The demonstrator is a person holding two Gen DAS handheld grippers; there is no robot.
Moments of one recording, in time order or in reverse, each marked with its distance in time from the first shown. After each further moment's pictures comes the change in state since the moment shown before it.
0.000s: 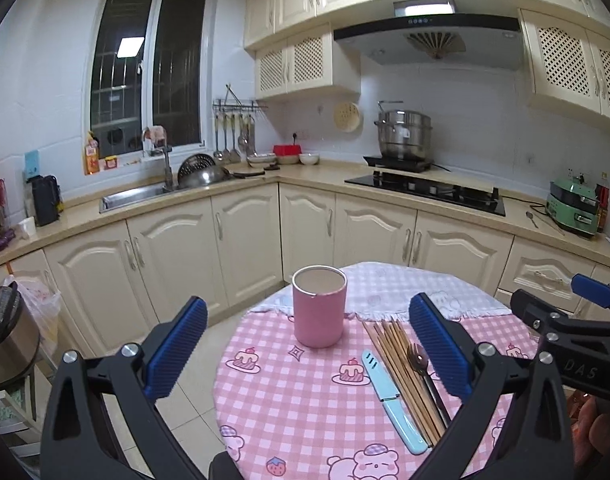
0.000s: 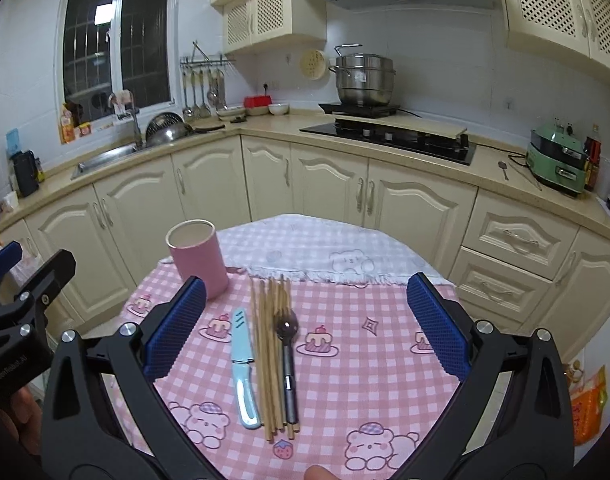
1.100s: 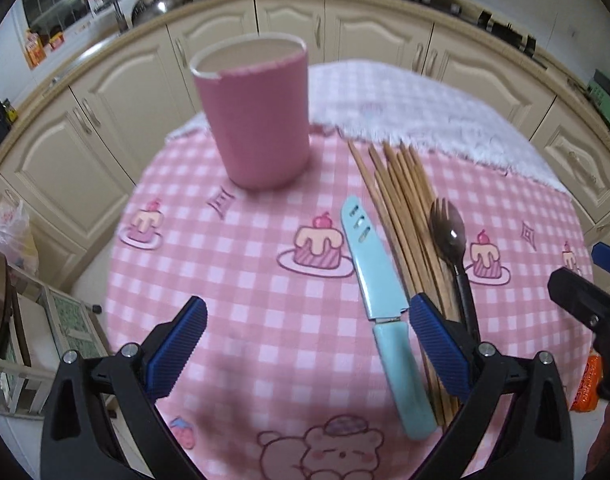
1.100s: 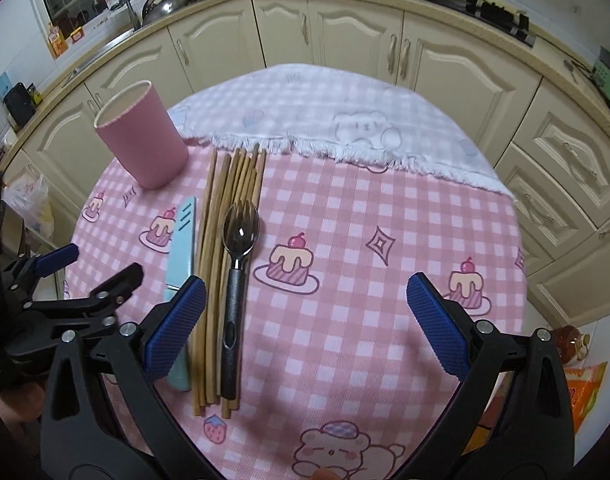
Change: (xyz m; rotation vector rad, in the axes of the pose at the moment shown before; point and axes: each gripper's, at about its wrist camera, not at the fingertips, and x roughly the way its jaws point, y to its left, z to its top) left arm 0.189 -0.055 -0.089 0.020 0.717 -0.003; right arm 0.156 -0.054 -0.041 -0.025 0.541 0.153
